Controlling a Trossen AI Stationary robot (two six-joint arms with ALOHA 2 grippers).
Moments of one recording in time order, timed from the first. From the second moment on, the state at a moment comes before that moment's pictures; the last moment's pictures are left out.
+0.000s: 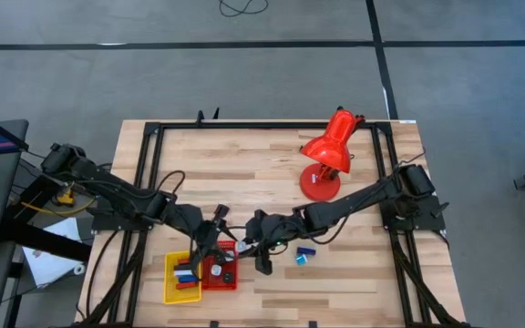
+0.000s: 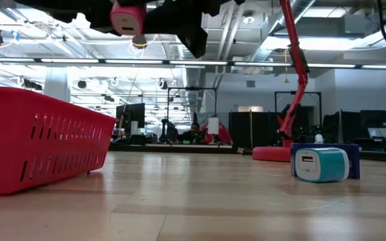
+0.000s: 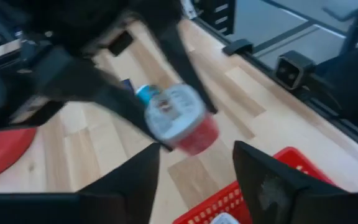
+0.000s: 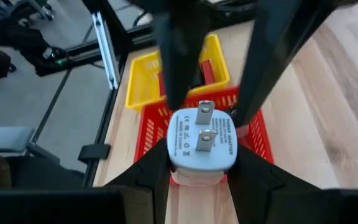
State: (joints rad) left arm -0.38 1.22 0.69 0.02 -0.01 0.20; right arm 0.30 1.90 1.37 -0.01 0.02 0.41
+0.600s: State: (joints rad) left arm -0.39 1.21 0.68 0.05 0.07 0.37; right arm 0.26 2.00 1.40 0.18 -0.20 0.47
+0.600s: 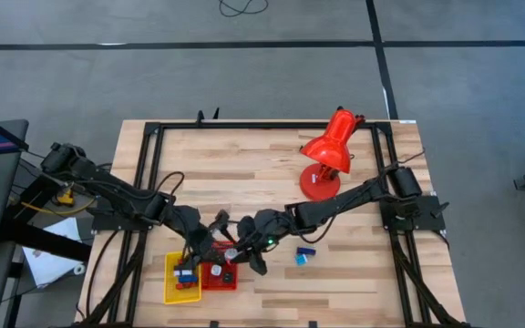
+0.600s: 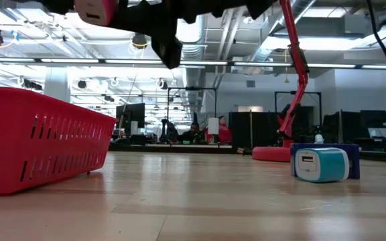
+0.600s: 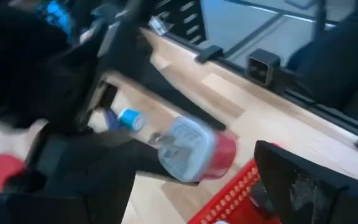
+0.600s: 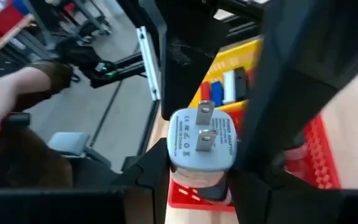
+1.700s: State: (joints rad) left arm -0.37 1.28 0.69 0.14 0.22 0.53; right arm 0.24 2.00 1.39 0.23 -0.29 0.49
